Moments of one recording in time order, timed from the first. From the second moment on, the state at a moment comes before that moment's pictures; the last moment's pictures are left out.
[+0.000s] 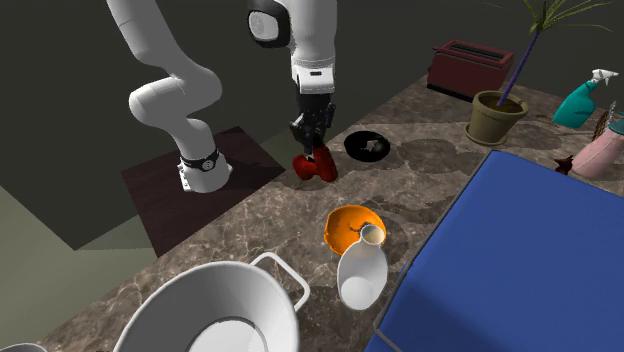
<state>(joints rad) 0.11 -0.44 0.34 -2.44 0.10 2.05 0.18</state>
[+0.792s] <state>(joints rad) 0.19 -0.30 0.58 -2.25 0.11 2.01 0.51</state>
